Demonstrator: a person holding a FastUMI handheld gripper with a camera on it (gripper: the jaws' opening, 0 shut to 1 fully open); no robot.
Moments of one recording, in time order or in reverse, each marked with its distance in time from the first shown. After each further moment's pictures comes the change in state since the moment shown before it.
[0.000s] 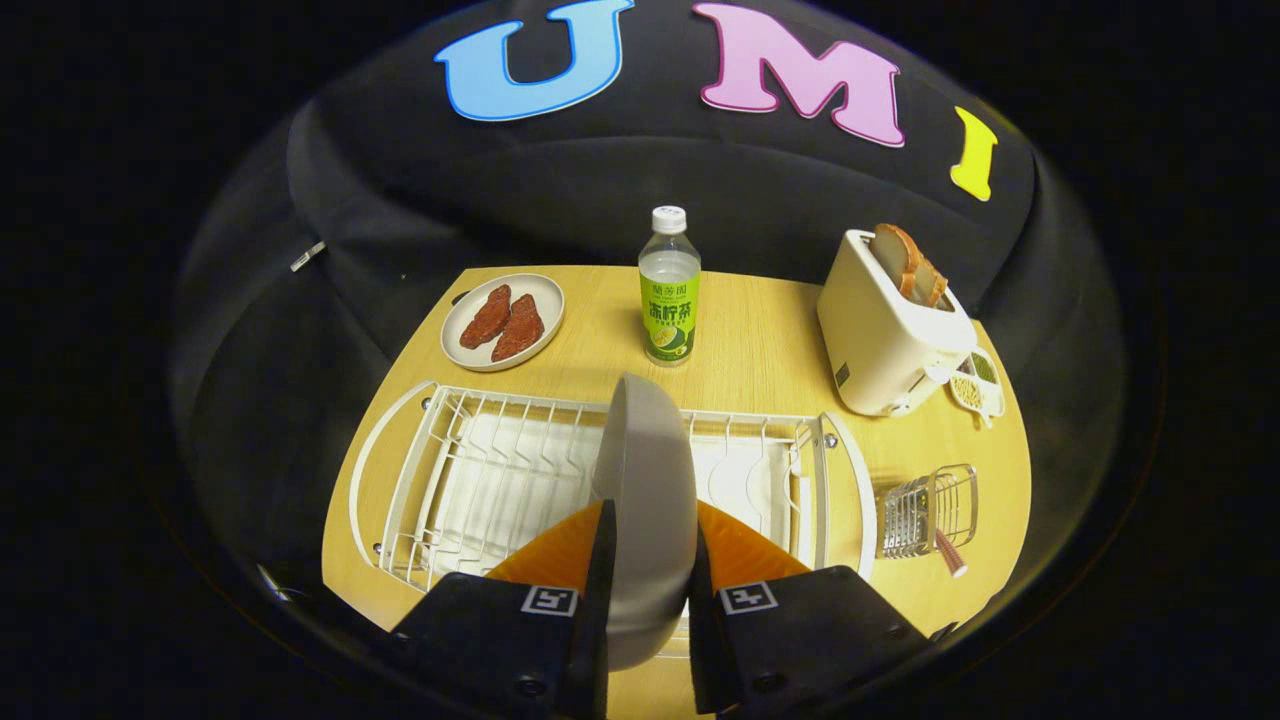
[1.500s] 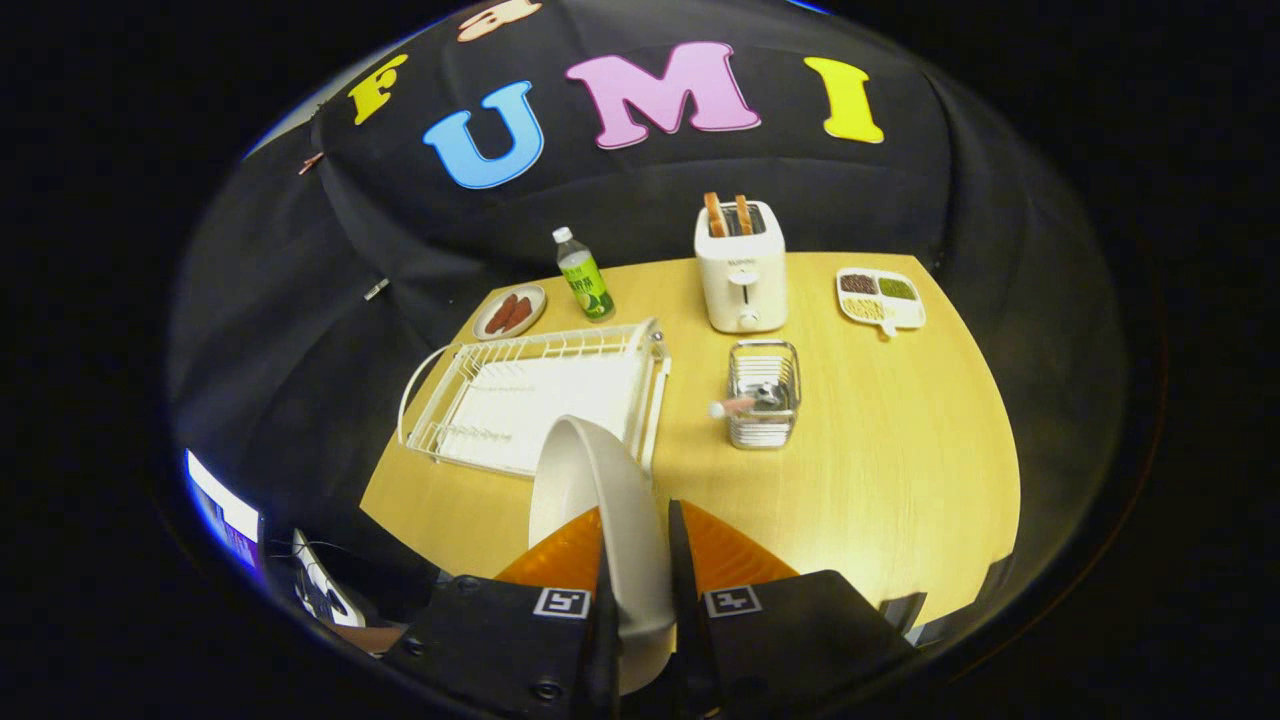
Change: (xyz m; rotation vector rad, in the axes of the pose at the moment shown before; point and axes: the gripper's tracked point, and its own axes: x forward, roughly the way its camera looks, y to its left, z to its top) arm -0.173 -0.223 -0.170 0.146 -0.032 0.199
